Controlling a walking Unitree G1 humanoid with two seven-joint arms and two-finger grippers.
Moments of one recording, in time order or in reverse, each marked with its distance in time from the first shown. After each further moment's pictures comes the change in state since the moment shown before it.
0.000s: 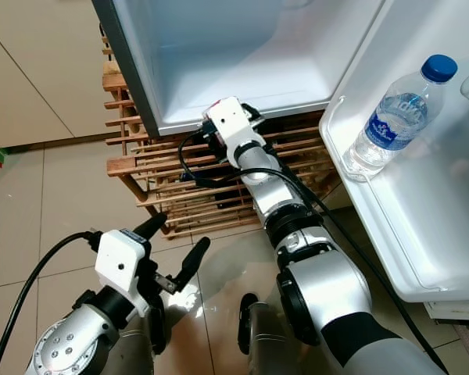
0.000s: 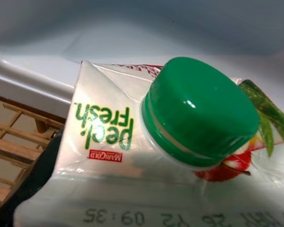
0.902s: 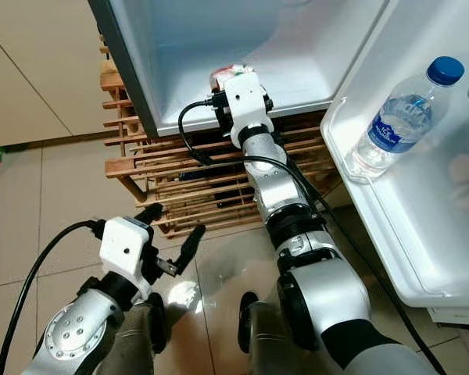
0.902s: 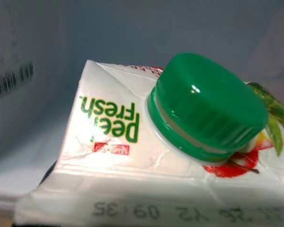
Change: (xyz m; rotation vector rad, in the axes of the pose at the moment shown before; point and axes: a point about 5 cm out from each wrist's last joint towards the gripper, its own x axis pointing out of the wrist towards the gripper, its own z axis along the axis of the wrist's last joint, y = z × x) left arm 0.018 0.016 -0.004 0.046 0.013 0.103; right arm -0.010 -0.023 0.038 0.119 -0.296 -0.154
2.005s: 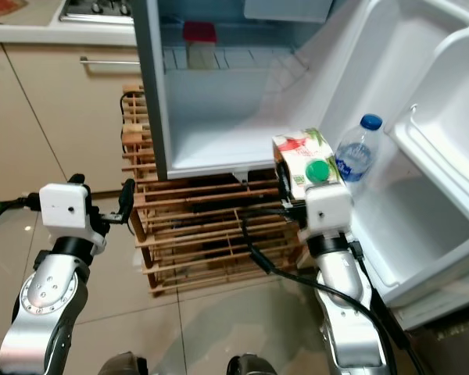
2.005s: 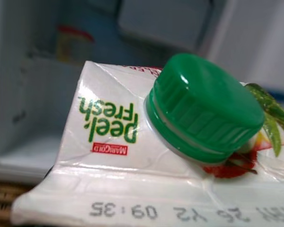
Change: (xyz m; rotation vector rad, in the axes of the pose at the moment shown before) left arm 0.008 0.081 0.000 0.075 -0.074 0.446; right arm -0.192 -0.046 -0.050 0.040 0.105 -0.147
